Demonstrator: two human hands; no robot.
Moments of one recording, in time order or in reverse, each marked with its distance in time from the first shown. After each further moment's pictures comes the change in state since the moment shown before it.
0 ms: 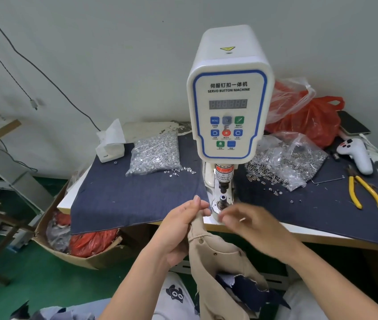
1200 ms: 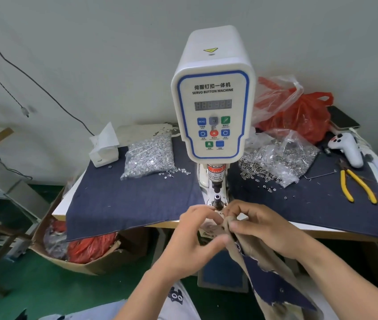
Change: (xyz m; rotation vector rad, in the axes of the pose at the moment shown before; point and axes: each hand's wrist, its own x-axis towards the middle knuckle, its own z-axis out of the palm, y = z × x) left_hand -0.007 -0.027 0.008 1.002 -0.076 0.713; right_hand -0.012 -0.003 -0.018 0.384 -0.190 -0.080
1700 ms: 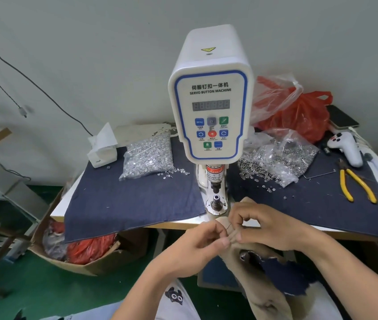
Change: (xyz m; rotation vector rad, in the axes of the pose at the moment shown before) left_hand 0.005 0.005 -0.003 -0.245 -0.364 -0.234; right_hand 0.000 -0.004 -0.017 -0.406 -0.108 -0.015
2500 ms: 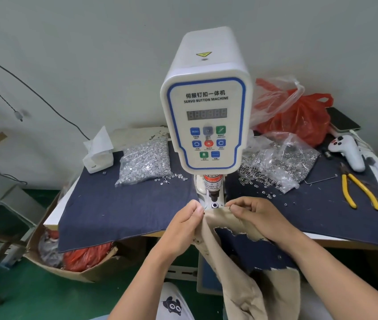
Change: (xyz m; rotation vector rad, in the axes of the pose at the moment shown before) left_hand 0.044 -0.026 -0.027 -0.042 0.297 -0.077; right_hand 0.035 0.048 0.003 0.368 0.439 0.249
